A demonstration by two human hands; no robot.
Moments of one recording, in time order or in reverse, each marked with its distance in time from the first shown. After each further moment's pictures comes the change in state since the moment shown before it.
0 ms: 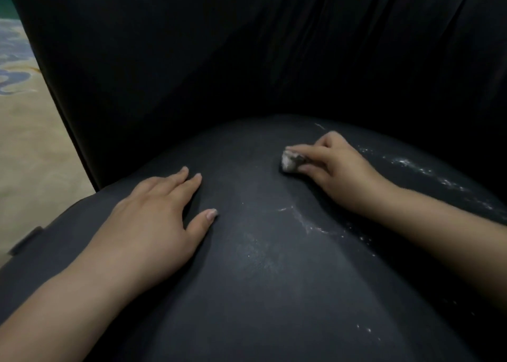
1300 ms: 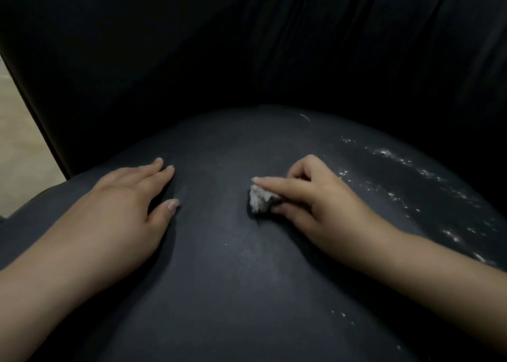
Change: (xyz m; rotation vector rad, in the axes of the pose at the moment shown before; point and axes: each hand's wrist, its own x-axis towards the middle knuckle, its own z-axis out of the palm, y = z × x) left_hand 0.001 -0.016 0.010 -0.076 0.056 0.056; right_hand -0.063 -0.026 0.005 0.054 -0.036 -0.174
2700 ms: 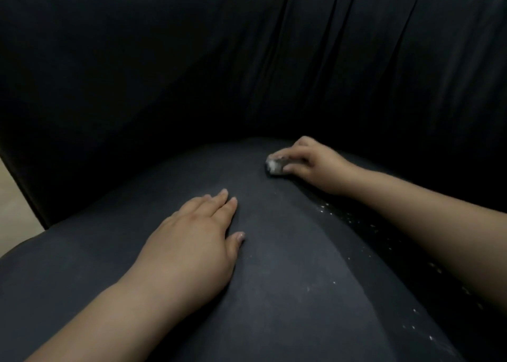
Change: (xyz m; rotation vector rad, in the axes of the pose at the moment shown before) left_hand 0.033 0.084 0.018 0.032 -0.019 0.163; right_hand 0.092 0.128 -0.029 -0.016 -0.063 0.137
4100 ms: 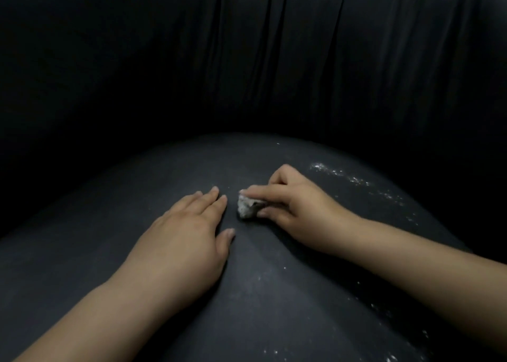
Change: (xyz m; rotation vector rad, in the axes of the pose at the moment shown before) left_hand 0.018 0.040 0.013 0.013 -0.035 0.116; right_hand -0.108 -0.050 0.001 0.056 0.109 0.015
